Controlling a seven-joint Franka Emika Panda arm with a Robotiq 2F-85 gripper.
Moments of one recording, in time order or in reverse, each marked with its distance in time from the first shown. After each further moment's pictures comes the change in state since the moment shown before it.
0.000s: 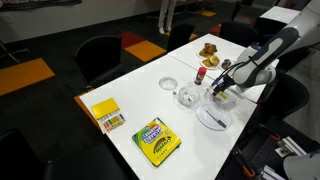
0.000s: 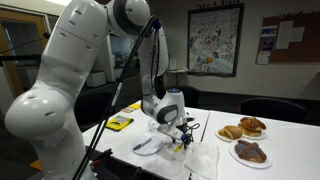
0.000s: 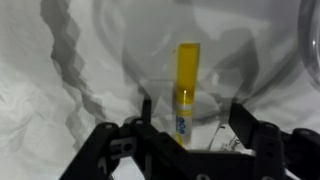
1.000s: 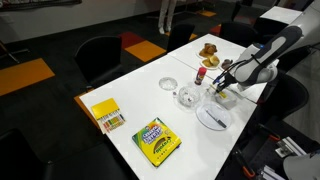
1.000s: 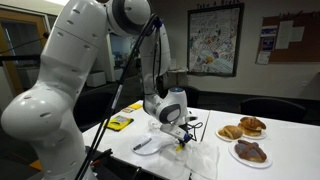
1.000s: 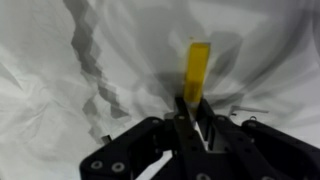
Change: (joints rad) arm -0.054 -0.008 0.026 0.012 -0.030 -0.003 0.001
